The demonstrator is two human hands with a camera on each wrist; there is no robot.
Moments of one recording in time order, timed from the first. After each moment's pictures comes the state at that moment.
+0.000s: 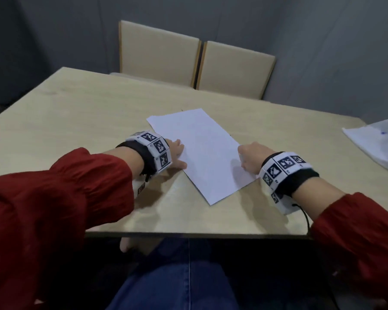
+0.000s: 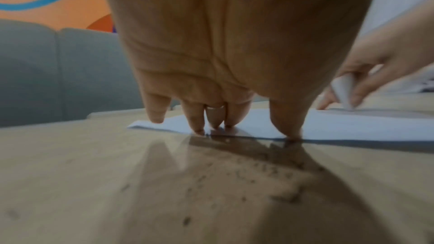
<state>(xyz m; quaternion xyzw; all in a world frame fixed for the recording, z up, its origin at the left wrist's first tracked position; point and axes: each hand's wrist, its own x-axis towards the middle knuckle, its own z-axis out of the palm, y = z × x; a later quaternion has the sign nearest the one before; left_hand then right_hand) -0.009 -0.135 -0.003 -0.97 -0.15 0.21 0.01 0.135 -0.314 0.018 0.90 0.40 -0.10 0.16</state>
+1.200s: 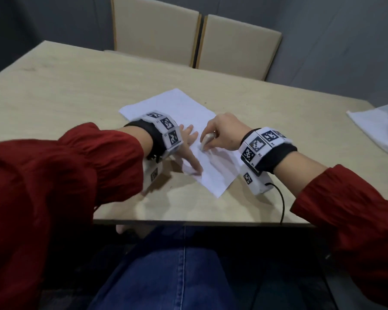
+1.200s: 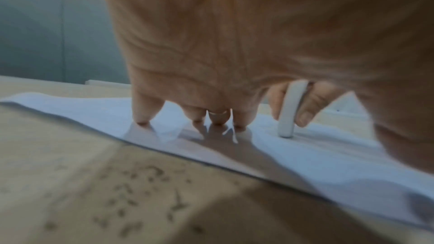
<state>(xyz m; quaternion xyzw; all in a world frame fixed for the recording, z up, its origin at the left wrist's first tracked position) 0.020 -0.162 -0.010 -0.95 -0.15 0.24 -0.07 0.128 -0.280 0.013 0.83 0.55 -0.11 -0.06</state>
